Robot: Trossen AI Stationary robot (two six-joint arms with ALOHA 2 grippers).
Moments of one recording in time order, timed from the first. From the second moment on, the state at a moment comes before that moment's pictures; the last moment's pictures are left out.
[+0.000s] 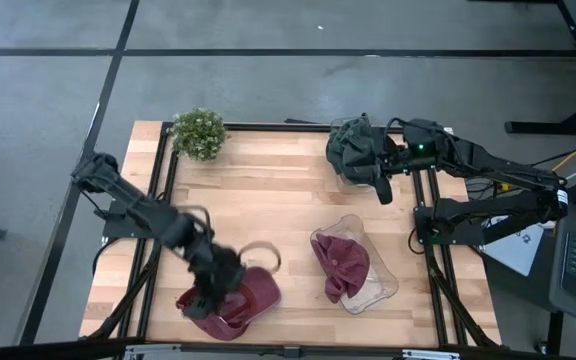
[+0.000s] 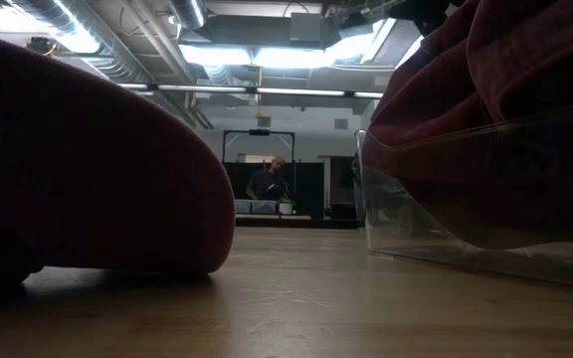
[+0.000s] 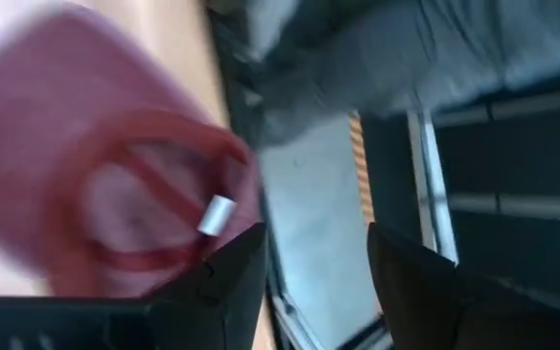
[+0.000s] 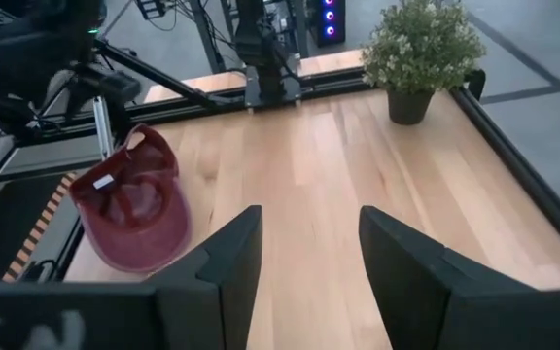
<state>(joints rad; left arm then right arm) -0.55 1.49 1.34 -0.81 0.43 -0.58 -0.28 0.94 1.05 -0.48 -0.25 0.04</state>
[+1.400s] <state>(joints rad) -0.68 1.67 1.34 -0.83 0.32 -0.59 -0.28 0.94 1.05 -0.55 -0.25 0.05</state>
